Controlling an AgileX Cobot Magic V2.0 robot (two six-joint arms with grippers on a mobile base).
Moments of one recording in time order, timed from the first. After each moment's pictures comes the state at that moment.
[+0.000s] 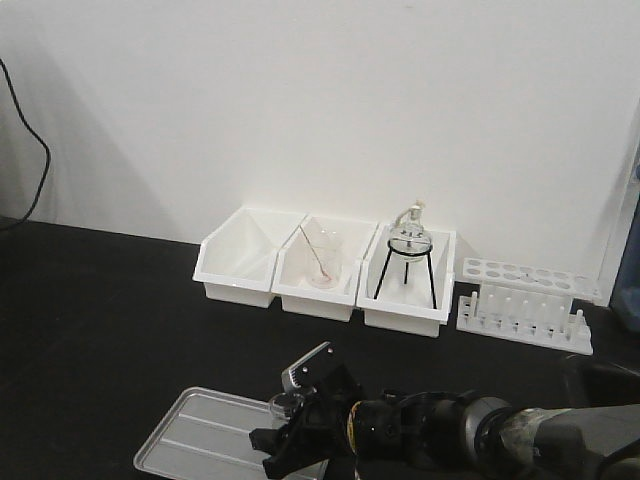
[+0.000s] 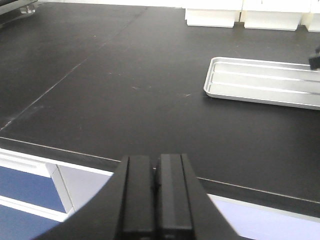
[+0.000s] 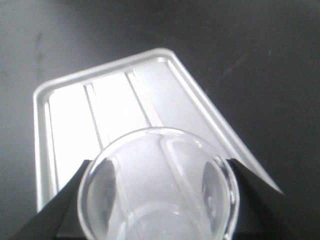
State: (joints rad) left arm 0.01 -0.02 0.03 -0.04 0.36 0.02; right arm 0.44 2.23 -1.38 -1.19 -0.48 1.03
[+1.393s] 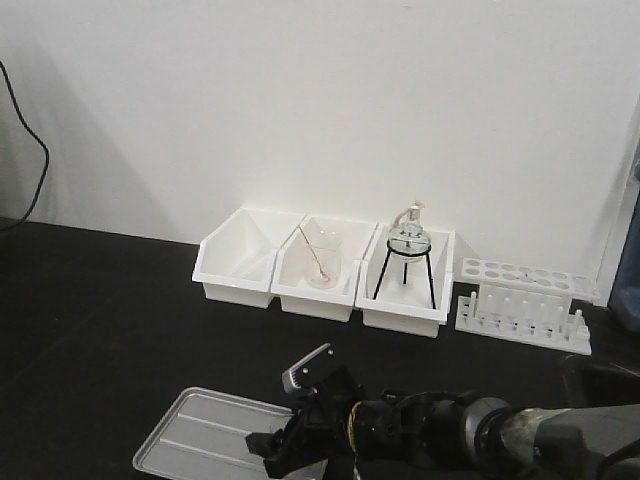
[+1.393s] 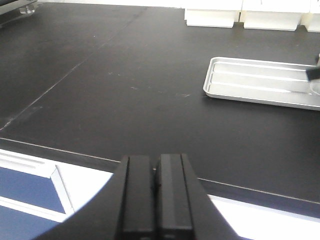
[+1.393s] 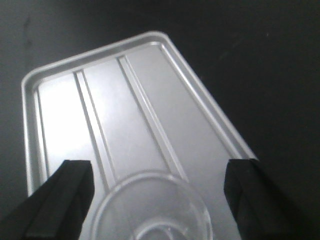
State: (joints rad) left arm 0.01 -0.02 0.03 -0.04 0.36 0.02; right arm 0.44 2.22 -1.38 -1.19 -0.47 1.03
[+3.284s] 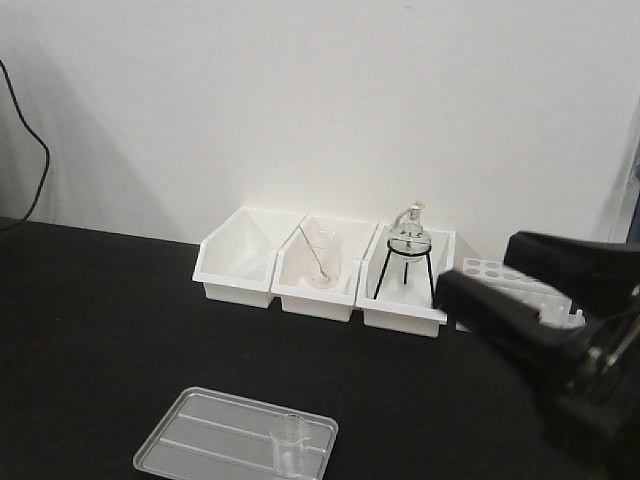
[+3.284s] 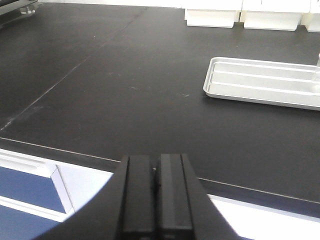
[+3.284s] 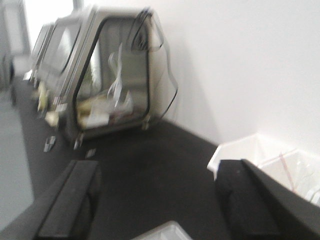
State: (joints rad) left arm 0.01 -0.02 0.03 -0.04 0.36 0.02; right arm 0.44 0.84 -0.82 -1.45 -0.25 1.59
